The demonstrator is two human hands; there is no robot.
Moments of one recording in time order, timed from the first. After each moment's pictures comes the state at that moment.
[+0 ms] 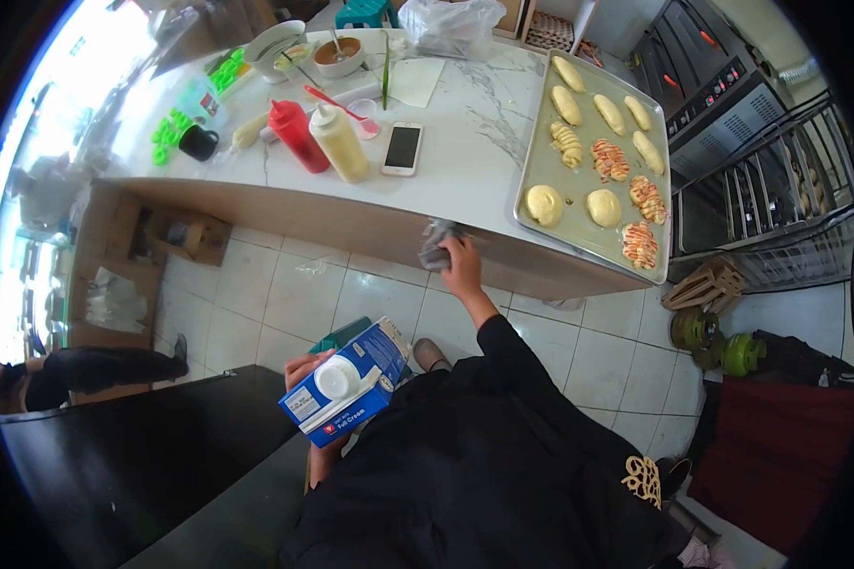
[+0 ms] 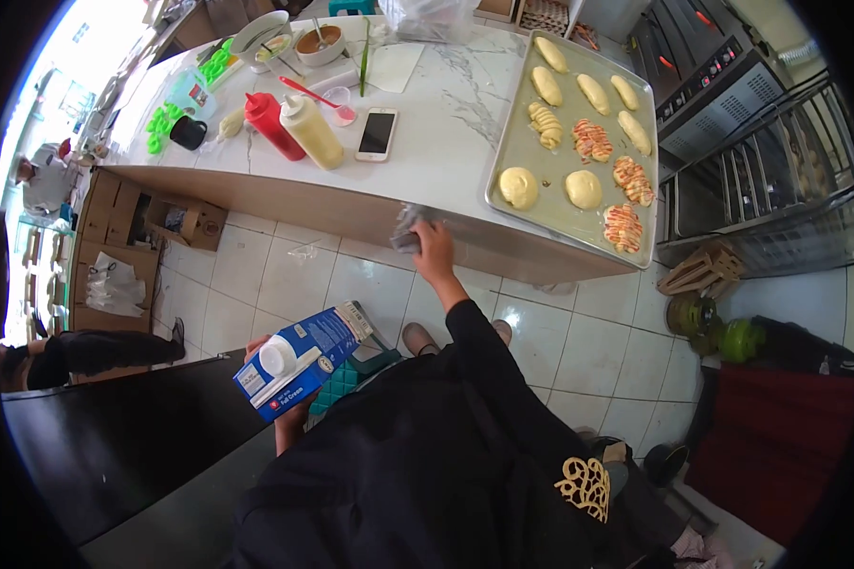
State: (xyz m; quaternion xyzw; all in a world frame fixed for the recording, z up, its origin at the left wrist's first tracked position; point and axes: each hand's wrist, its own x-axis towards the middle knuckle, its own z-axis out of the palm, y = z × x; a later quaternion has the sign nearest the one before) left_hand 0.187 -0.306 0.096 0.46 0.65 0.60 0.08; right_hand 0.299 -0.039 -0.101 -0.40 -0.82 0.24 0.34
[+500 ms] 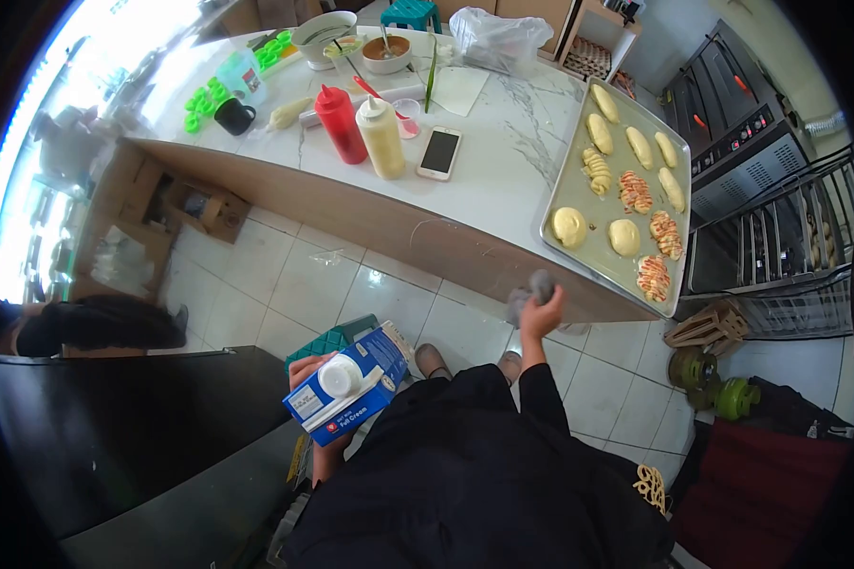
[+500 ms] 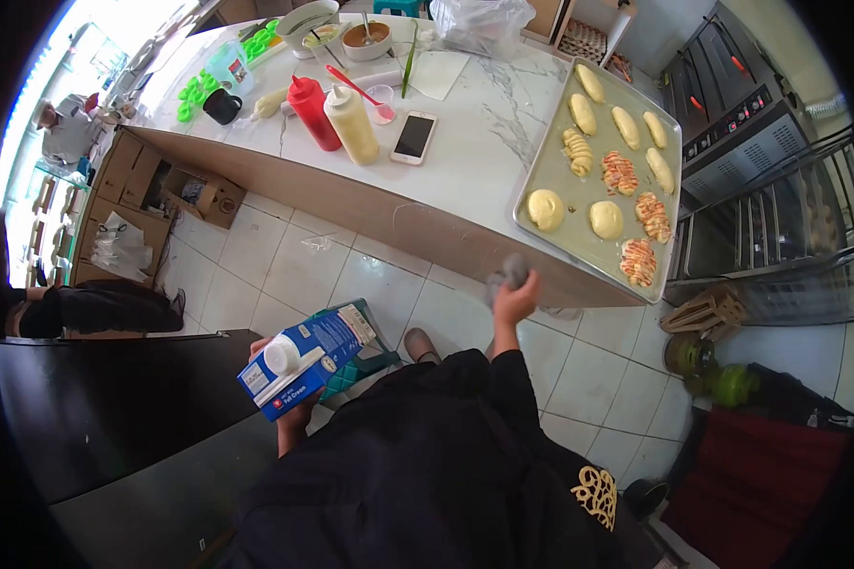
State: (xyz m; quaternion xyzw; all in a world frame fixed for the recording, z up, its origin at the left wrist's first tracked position) left_hand 0.192 -0.332 0.097 0.41 0.70 0.59 0.07; right_hand 0.405 -0.050 -0.116 -0.64 -0.64 0.16 0.39
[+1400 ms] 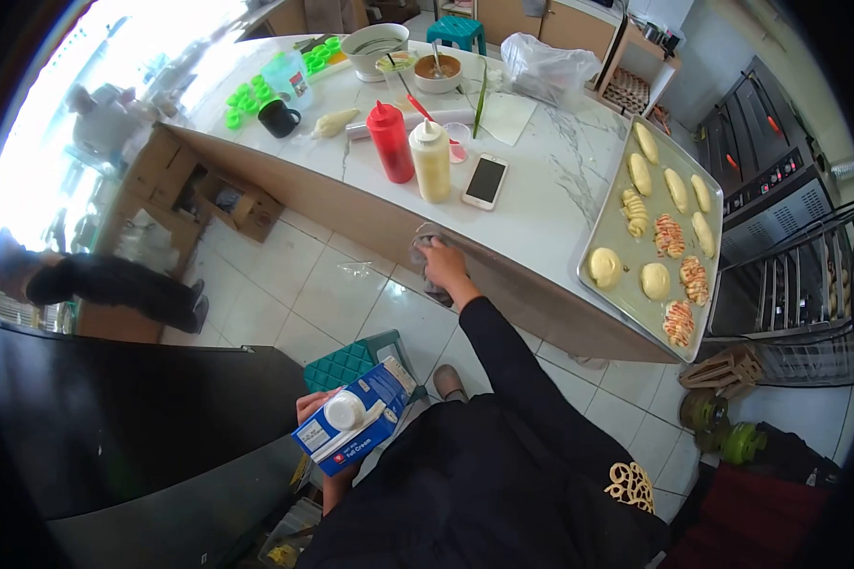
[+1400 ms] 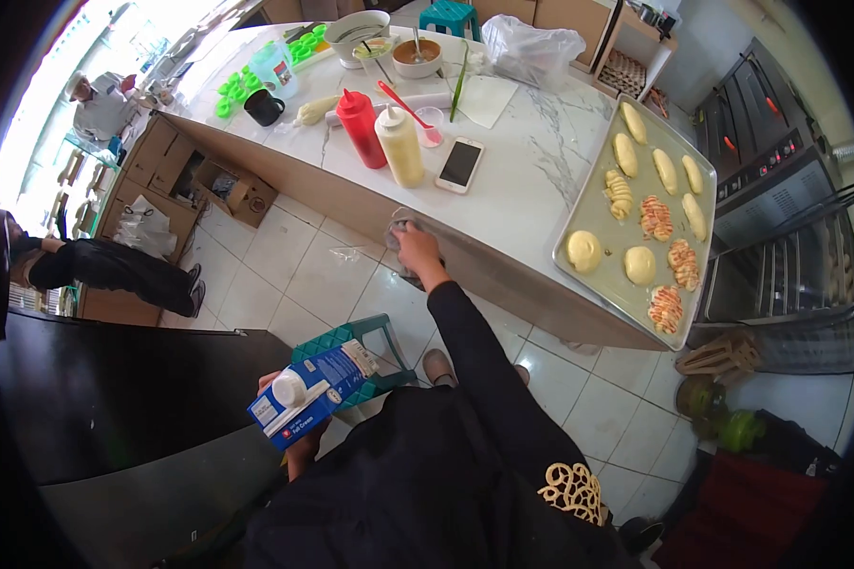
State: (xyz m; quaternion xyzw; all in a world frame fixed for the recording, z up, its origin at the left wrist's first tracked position) left_hand 0.193 -0.355 0.098 0.31 0.74 0.59 0.01; right_hand 0.143 -0.028 -0.092 -0.26 -0.94 0.22 0.06
